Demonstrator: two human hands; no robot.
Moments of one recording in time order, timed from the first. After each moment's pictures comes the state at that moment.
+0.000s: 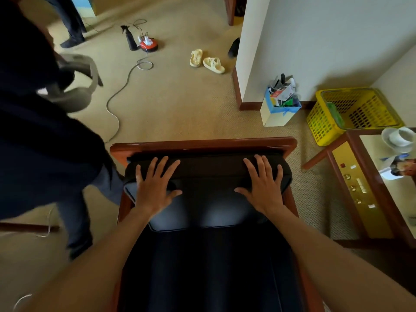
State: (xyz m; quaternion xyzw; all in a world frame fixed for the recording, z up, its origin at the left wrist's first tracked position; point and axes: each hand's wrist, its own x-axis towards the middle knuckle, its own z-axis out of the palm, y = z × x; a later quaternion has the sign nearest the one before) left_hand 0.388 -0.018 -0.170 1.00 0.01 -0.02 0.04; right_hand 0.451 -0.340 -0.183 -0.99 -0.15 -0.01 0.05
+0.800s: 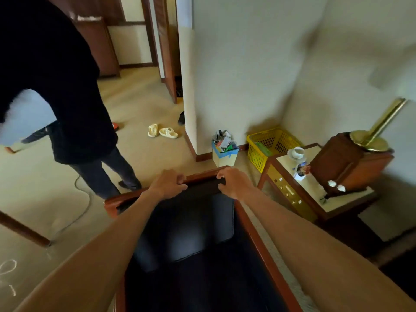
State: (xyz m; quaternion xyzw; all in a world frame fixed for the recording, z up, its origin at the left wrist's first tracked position) left_hand 0.379 -0.118 0.080 0.96 -0.09 -0.12 0.23; right_hand 0.360 -0.352 0.075 -0.98 -0.07 0.05 0.17
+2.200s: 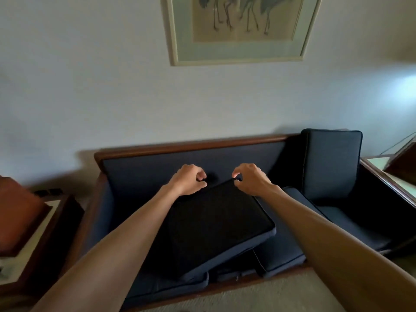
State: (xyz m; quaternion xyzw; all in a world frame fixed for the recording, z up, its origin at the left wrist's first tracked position) left_hand -0.211 -1.071 0.125 0.63 -0.72 -0.25 0.13; right_hand -0.442 -1.083 0.128 -0.78 0.60 -0.10 0.16
